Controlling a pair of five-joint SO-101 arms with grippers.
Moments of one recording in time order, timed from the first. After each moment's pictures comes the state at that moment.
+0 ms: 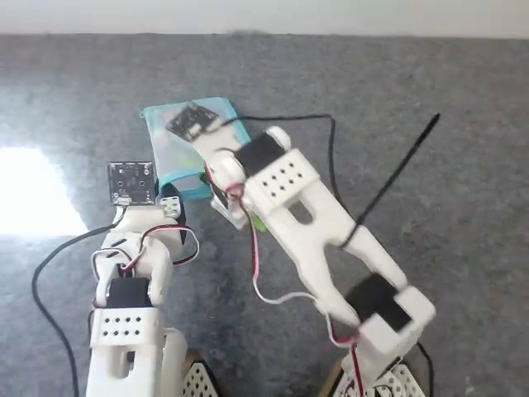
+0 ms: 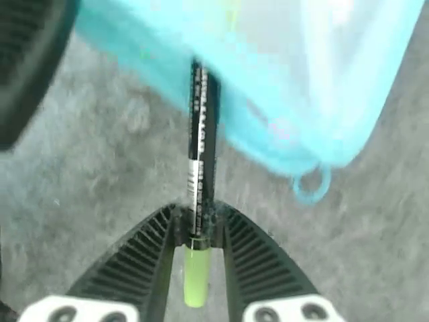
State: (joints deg) left arm -8.0 -67.3 80.8 31.5 5.1; right arm -43.5 12.3 -17.2 89.9 10.3
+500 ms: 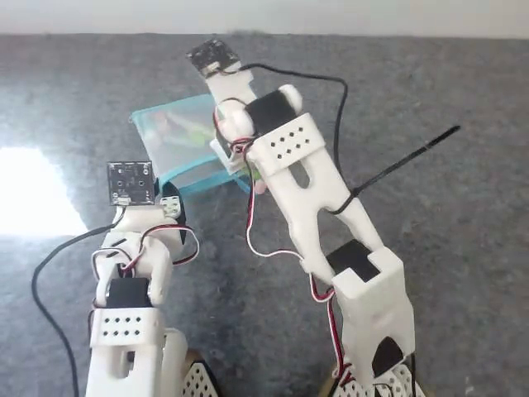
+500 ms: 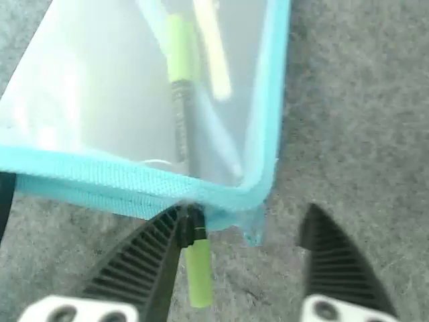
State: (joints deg) left arm -7.9 -67.2 80.8 31.5 5.1; right arm -37.3 28.1 -47.7 94.2 2.7
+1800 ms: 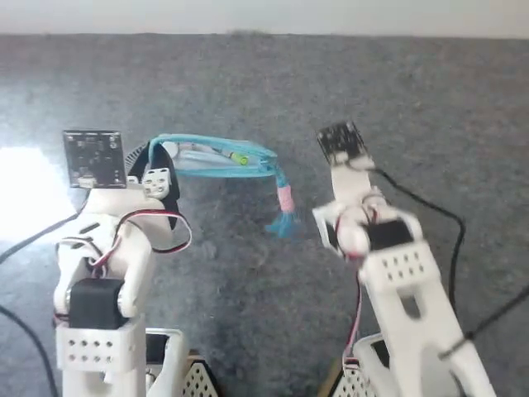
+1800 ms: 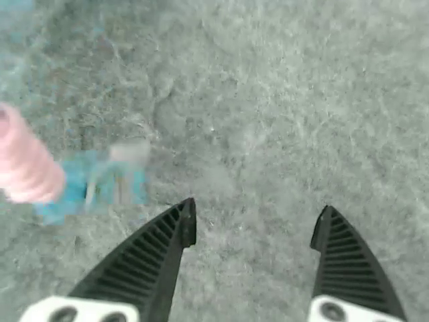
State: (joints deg) left arm -4.1 -66.9 47.4 56.0 8.6; right arm -18.7 -42.8 54.3 52.7 6.5
